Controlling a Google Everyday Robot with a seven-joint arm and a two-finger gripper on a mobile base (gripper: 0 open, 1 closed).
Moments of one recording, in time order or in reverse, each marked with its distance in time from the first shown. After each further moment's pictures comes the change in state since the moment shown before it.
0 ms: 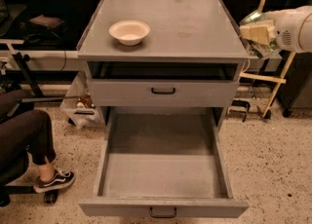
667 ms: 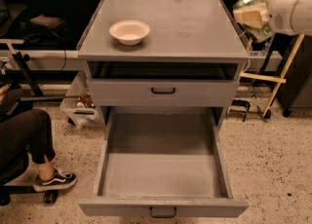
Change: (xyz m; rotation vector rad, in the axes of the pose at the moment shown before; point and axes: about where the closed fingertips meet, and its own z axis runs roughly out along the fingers) arm -0.039 -0.004 0.019 0.002 -0.052 -0.070
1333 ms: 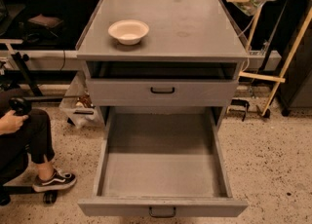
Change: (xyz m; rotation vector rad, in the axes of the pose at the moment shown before) arm -0.040 -0.032 0.087 -0.006 0.093 -0.207
